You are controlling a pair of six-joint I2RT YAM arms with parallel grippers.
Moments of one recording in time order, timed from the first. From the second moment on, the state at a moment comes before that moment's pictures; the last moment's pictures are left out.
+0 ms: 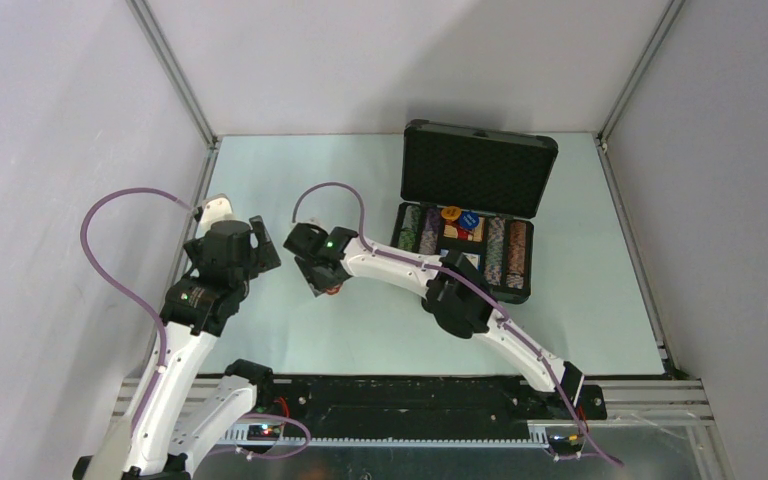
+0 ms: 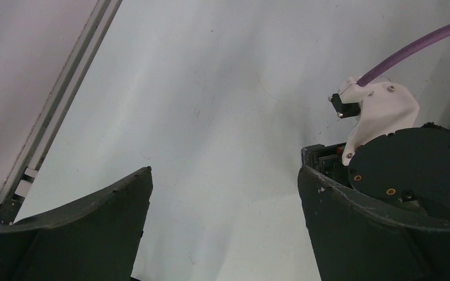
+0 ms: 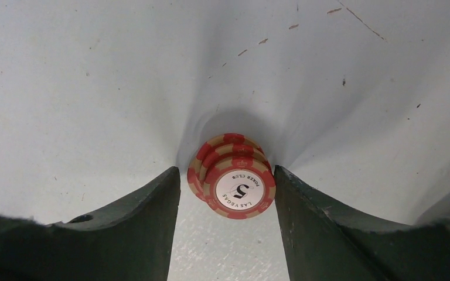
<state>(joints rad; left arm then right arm) -0.27 0.75 0.91 -0.83 -0.51 -0.43 1.10 2.51 2.26 -0.87 0.21 0.46</state>
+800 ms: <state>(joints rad) -0.27 0.75 0.91 -0.83 -0.51 -0.43 1.11 2.51 2.26 -0.85 0.20 0.44</state>
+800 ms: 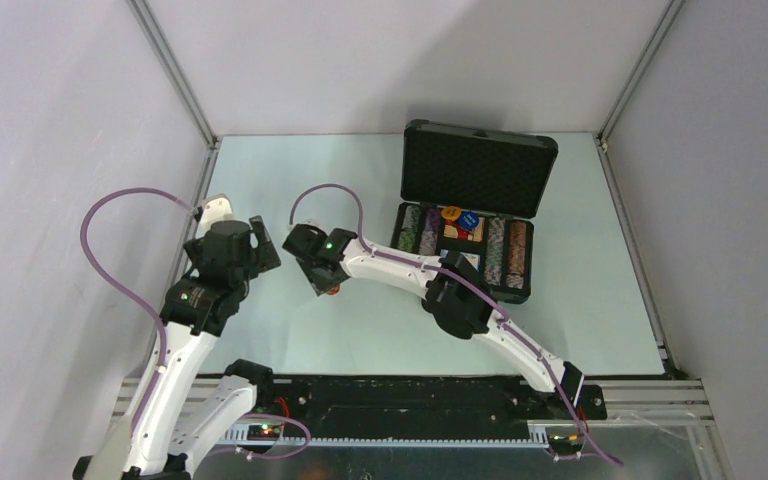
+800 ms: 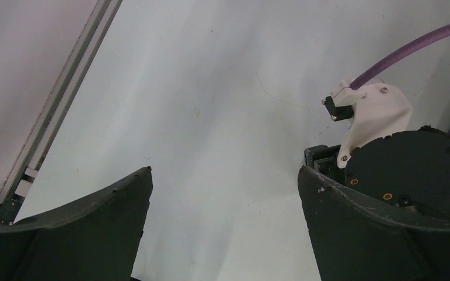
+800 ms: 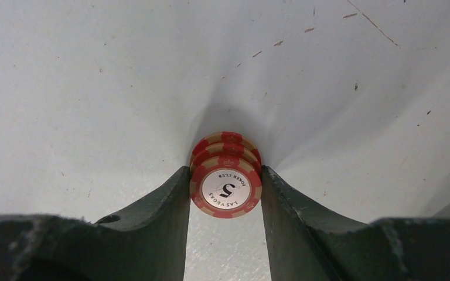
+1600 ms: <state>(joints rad) -0.27 0.75 0.91 -0.83 -0.51 -0.43 1.09 2.47 2.17 -0.79 0.19 0.39</state>
